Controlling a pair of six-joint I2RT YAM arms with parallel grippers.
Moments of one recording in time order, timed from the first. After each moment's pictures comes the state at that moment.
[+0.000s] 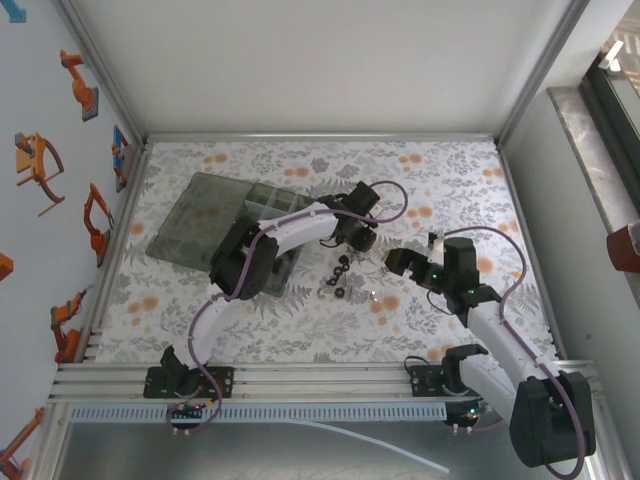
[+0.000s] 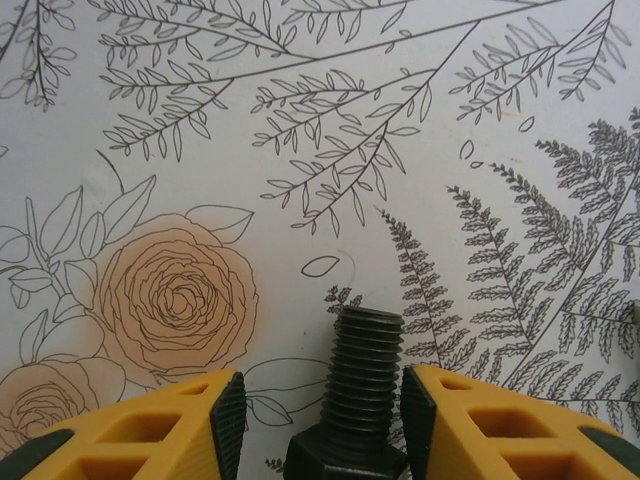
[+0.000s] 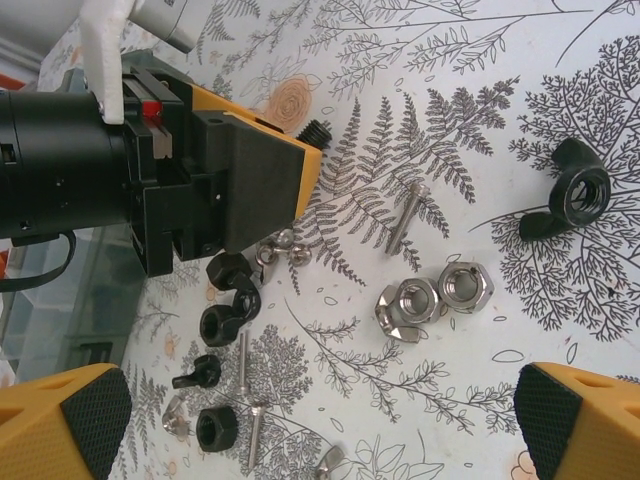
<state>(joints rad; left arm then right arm) -0.91 2.37 1.90 -0.63 -0.02 -0.14 0.18 0.92 0.37 -0.14 -0.43 0.59</state>
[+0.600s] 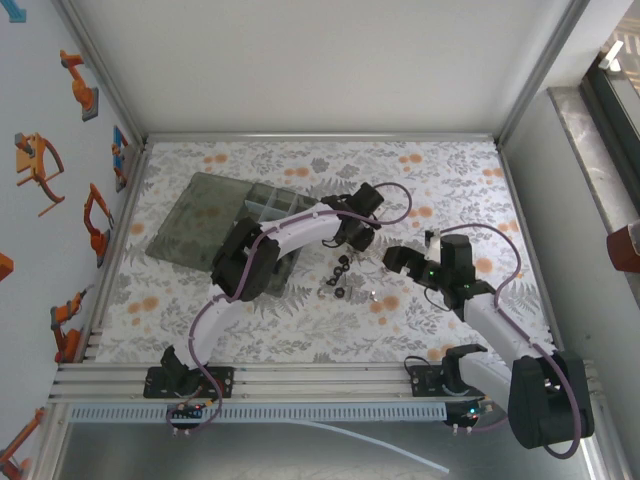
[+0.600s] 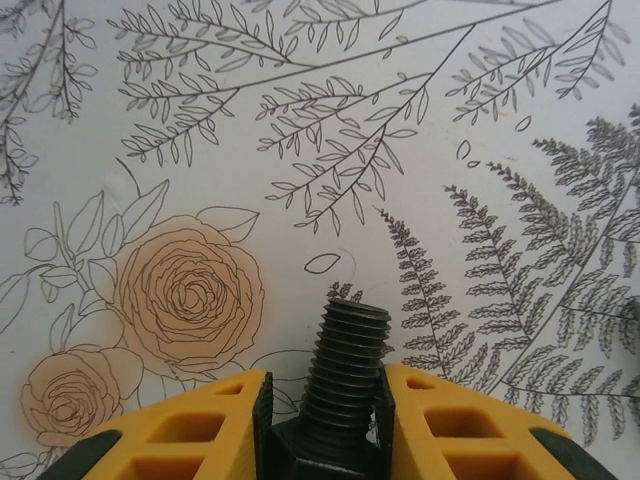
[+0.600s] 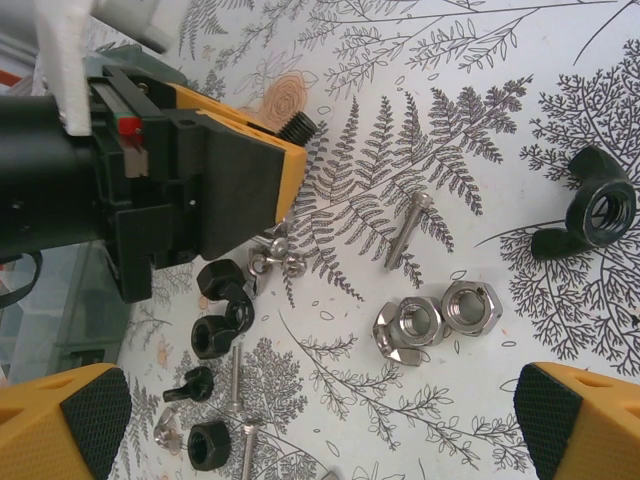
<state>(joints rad) -0.92 2.35 1.92 -0.65 -0.07 -0.13 0.18 1.03 0.37 -0.05 -0.45 0.59</state>
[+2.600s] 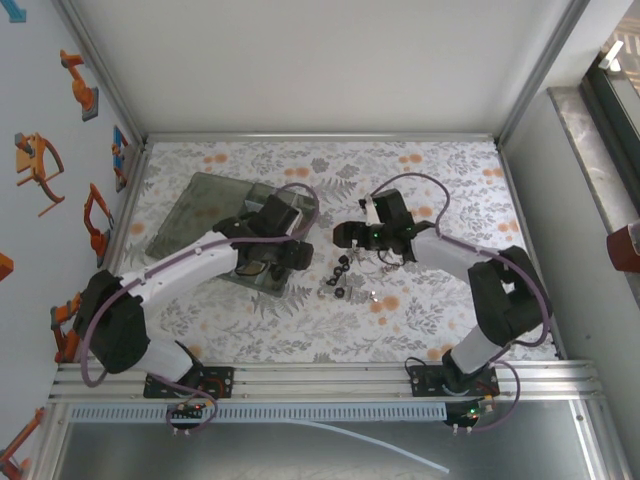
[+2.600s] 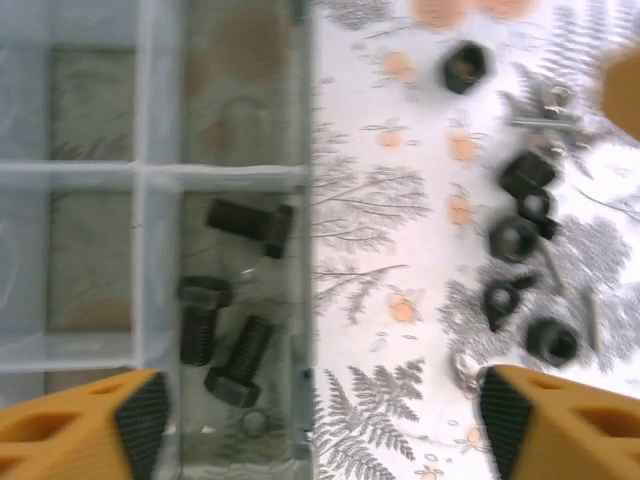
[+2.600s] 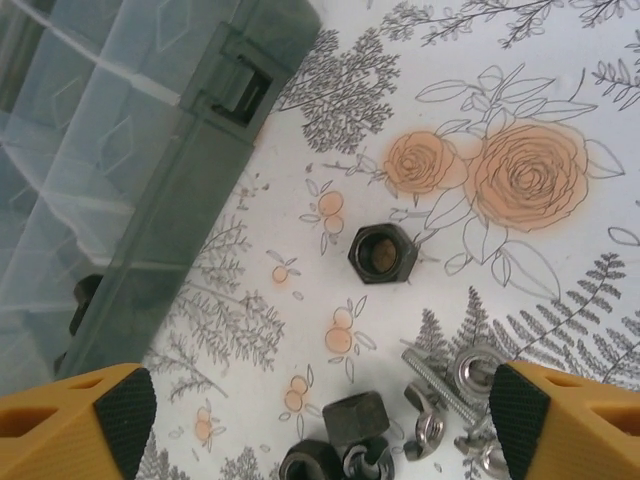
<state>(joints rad) -0.81 1.44 1.08 -0.64 -0.08 -0.37 0.50 1.63 0.94 -0.16 -0.32 0.44</state>
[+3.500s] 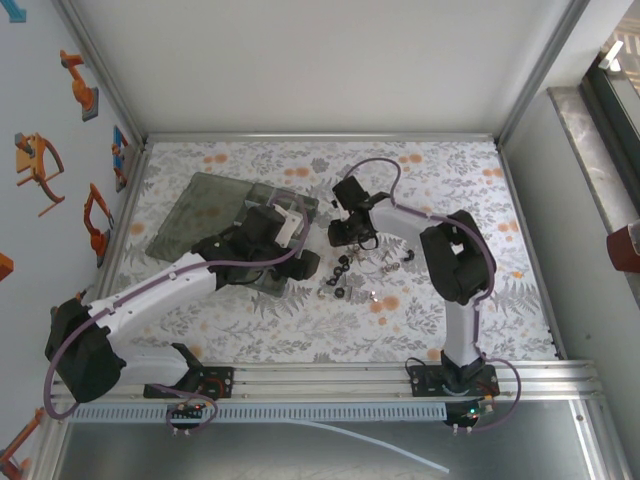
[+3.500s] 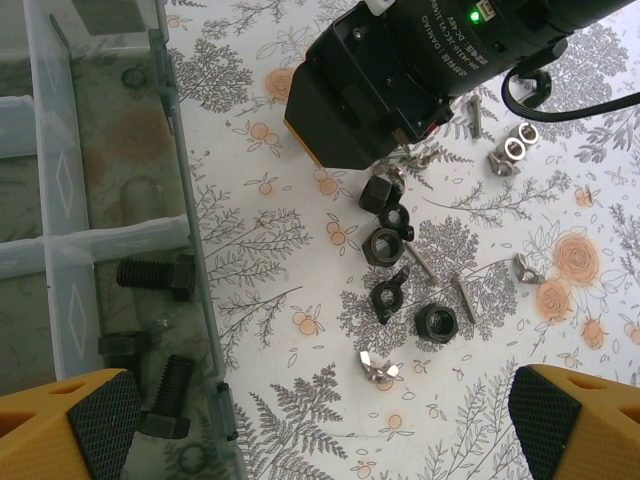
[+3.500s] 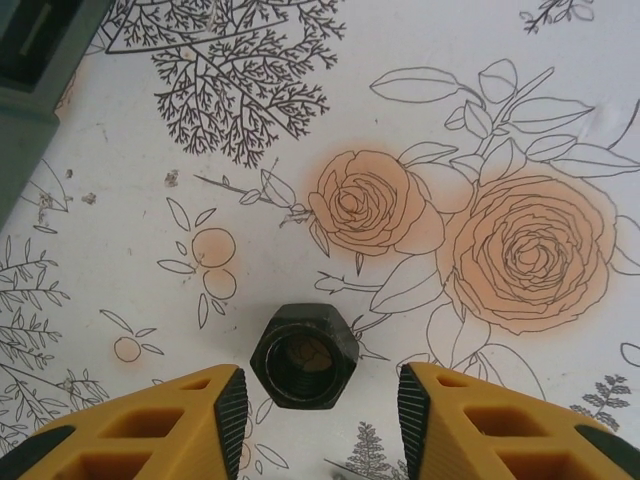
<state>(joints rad) -0.84 1.27 0.96 -0.49 0.01 -0.27 0.59 2.00 1.37 -0.57 -0.07 0.29</state>
